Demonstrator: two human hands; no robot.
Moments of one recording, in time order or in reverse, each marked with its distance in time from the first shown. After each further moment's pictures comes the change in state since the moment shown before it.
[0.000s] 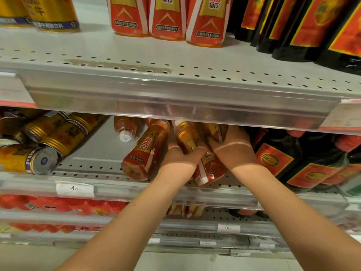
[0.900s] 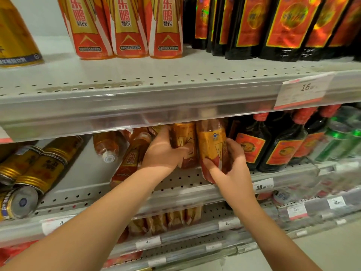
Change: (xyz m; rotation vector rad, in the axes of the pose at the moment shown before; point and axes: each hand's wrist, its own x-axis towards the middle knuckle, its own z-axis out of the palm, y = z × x) left_hand 0.018 0.023 -0.017 0.433 -0.071 0.509; right_hand -0.097 0.029 0.020 0.827 0.293 0.027
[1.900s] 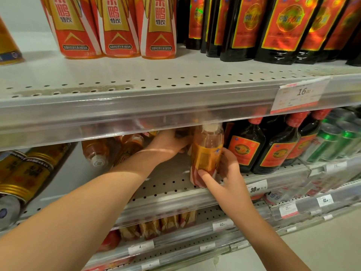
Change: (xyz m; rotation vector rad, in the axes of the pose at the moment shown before) left_hand 0.054 0.009 0.018 -0.109 -0.351 0.093; right_hand -0.010 0.009 -0.009 -0.078 -0.119 0.034
